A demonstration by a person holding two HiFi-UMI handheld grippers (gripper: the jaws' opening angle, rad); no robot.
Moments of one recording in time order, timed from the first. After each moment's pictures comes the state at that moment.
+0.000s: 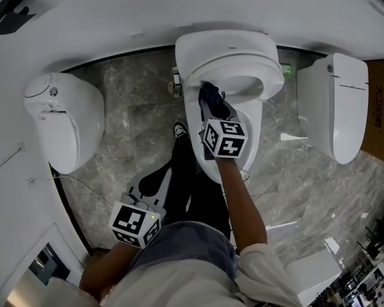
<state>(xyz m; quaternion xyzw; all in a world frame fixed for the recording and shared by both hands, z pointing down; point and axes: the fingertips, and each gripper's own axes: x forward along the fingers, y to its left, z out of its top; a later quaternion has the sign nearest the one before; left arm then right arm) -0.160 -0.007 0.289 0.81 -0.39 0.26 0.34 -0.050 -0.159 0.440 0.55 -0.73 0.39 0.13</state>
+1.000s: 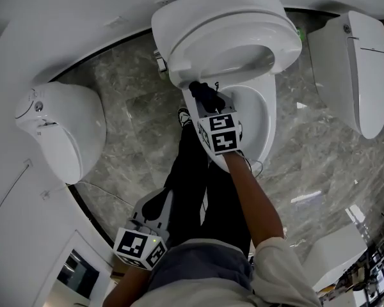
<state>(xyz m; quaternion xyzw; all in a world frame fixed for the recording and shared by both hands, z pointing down) -0.171 0.055 0.380 0.76 -0.38 0.31 0.42 -0.064 -0.121 0.576 0.49 -0.75 0.37 0.23</state>
